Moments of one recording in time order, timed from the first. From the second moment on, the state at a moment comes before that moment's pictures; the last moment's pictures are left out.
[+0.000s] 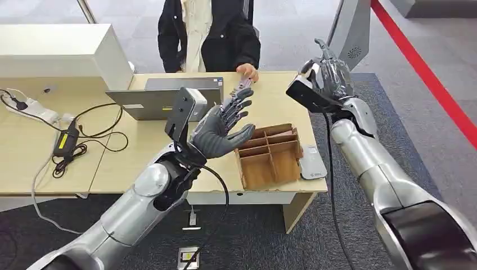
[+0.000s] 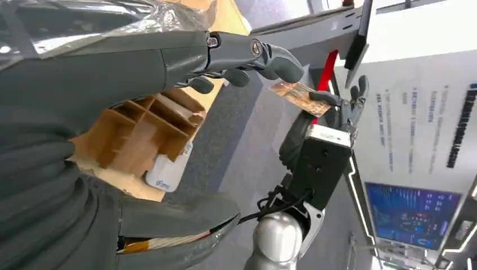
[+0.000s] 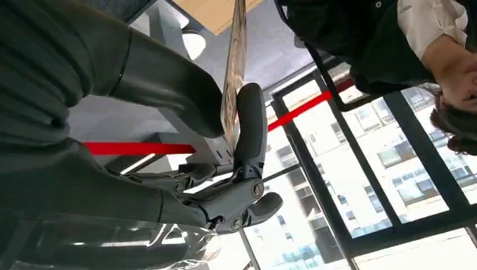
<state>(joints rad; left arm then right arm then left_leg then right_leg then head) -0.72 -0.04 -0.79 -1.36 0.35 0.02 -0.03 -1.04 -0.17 0.51 -0.61 0.57 -0.35 -0.32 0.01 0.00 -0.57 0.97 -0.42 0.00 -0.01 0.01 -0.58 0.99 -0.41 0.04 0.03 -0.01</state>
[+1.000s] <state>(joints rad) -0.73 -0.11 -0.74 -1.28 0.31 -0.14 -0.03 -1.34 -0.03 0.55 -0.37 0.75 -0.17 -0.05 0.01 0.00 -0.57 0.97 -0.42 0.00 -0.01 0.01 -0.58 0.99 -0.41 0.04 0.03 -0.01</state>
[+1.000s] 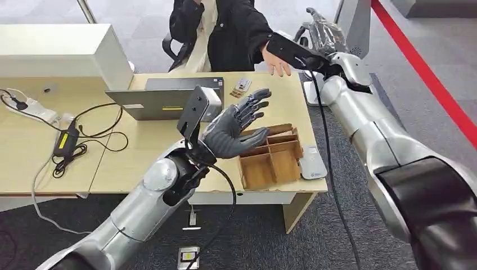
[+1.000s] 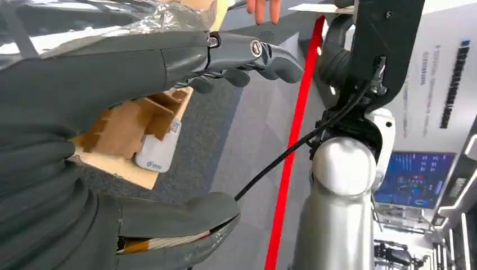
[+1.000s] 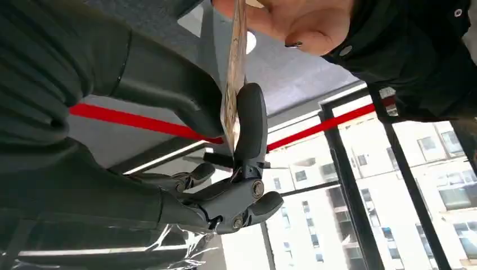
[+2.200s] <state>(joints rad) -0.73 -0.13 -0.73 -1.26 0.32 -0.13 -0.01 -1.31 -0.02 0.57 -0.29 0.80 -0.19 0.00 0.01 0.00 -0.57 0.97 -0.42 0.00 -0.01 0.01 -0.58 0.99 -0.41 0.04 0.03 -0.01</state>
